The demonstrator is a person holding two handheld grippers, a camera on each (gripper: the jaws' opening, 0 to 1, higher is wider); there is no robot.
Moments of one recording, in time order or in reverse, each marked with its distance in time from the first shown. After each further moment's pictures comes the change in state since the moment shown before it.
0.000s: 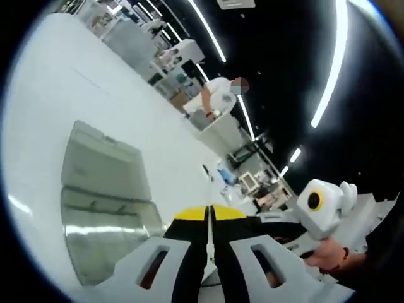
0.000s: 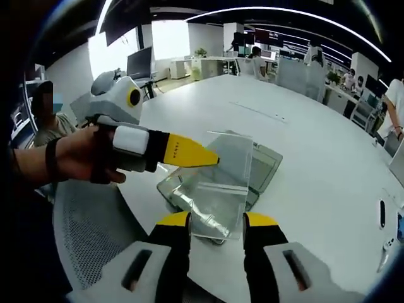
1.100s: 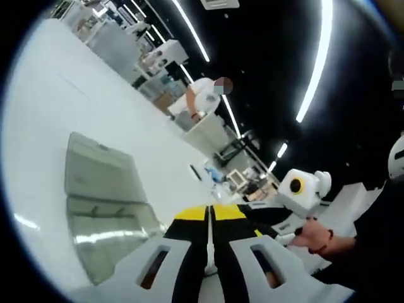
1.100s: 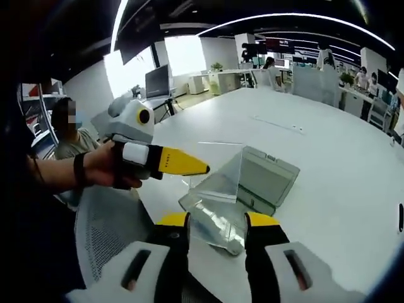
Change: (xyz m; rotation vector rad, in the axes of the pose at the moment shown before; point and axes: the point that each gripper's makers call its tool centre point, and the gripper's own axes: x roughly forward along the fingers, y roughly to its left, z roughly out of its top) left arm -0.025 -0.009 0.005 0.014 0.006 -0.116; right arm -0.014 0.016 0.023 0.023 -0.133 0.202
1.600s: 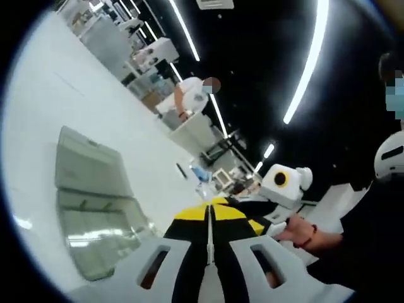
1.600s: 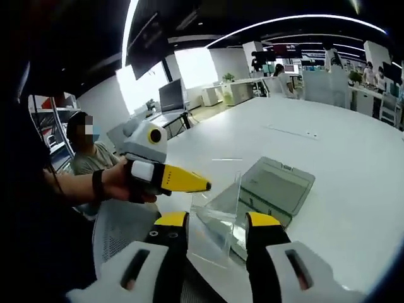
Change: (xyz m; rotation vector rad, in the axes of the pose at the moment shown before) left arm -0.009 -0.020 -0.005 -0.013 -0.002 -0.108; right arm -0.003 0.017 0.014 0.057 -0.075 0.124
